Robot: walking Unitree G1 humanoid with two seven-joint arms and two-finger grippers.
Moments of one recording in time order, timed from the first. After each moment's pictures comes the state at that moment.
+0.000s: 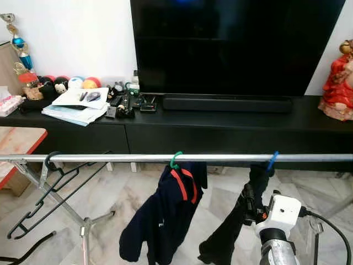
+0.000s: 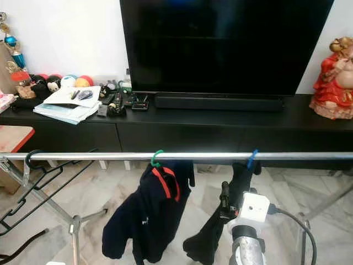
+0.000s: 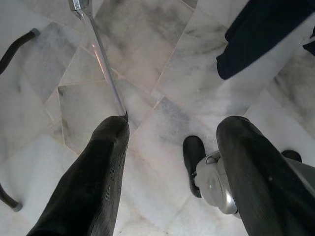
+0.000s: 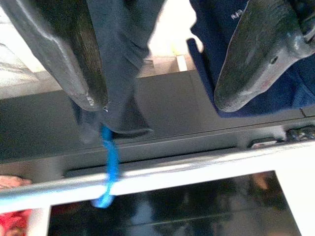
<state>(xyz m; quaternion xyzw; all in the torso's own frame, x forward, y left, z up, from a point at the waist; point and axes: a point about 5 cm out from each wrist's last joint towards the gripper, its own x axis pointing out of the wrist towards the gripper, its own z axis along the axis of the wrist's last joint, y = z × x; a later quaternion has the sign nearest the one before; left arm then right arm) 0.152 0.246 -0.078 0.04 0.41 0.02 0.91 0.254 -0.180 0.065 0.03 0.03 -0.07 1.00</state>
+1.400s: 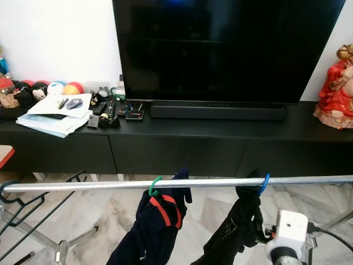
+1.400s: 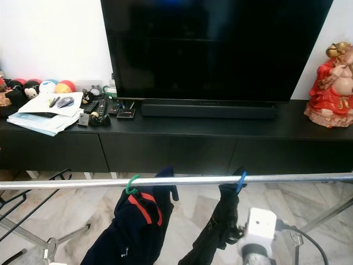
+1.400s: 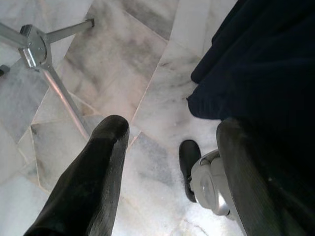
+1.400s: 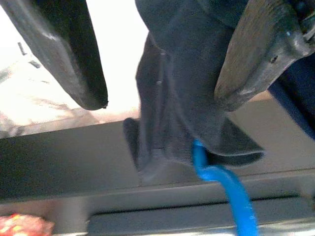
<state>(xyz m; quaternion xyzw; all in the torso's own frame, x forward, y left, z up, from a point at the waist) 0.152 0.241 -0.078 0.03 0.40 0.00 0.91 0.227 -0.193 0.051 0.00 0.15 -0.10 0.98</state>
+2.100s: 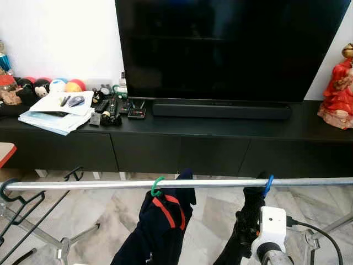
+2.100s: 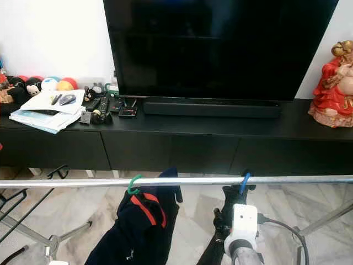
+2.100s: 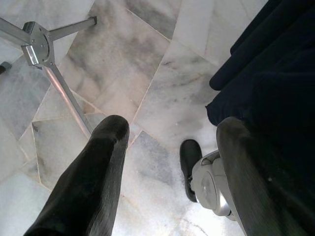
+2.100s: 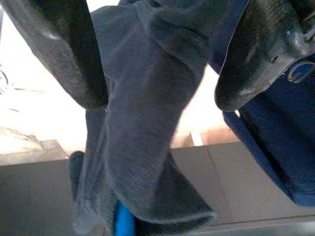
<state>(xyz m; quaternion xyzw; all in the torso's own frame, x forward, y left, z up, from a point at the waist) 0.154 0.242 -0.077 0.03 0.40 0.00 0.91 0.230 -0.180 0.040 0.01 0.23 -0.06 0.97</state>
